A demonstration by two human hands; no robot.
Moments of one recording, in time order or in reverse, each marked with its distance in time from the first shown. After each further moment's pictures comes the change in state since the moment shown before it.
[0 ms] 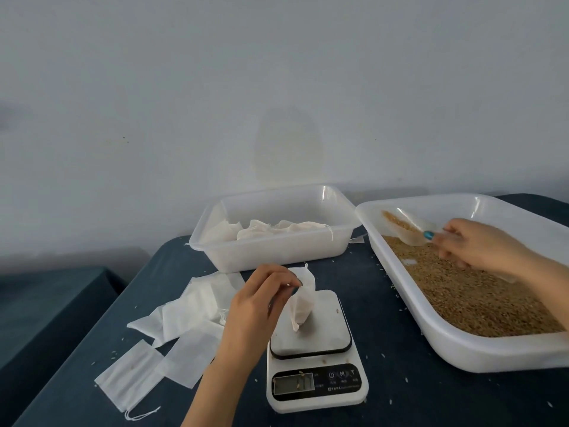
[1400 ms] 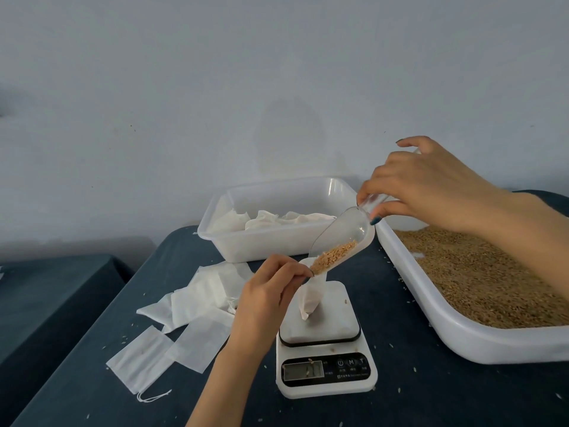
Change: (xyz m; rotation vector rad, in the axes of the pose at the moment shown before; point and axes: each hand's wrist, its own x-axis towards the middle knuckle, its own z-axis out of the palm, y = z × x) left_hand -0.001 -0.002 0.000 0.022 -0.010 -0.018; right_hand -0.024 -0.132 -0.038 -0.726 0.274 -0.815
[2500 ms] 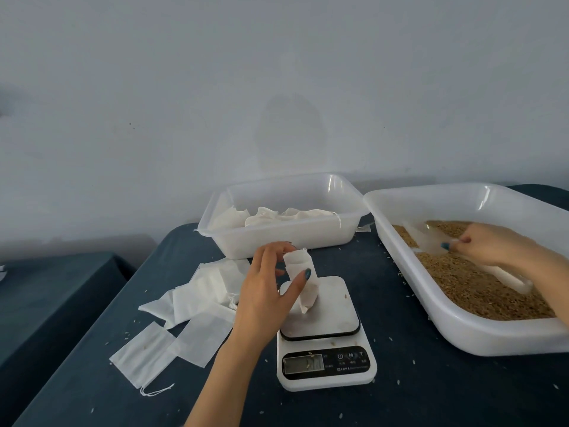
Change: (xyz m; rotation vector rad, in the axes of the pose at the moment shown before) left_hand -0.003 -0.006 0.005 -0.128 -0.076 -0.337; right_hand -0.082 0.052 0.119 0.472 -0.555 0.891
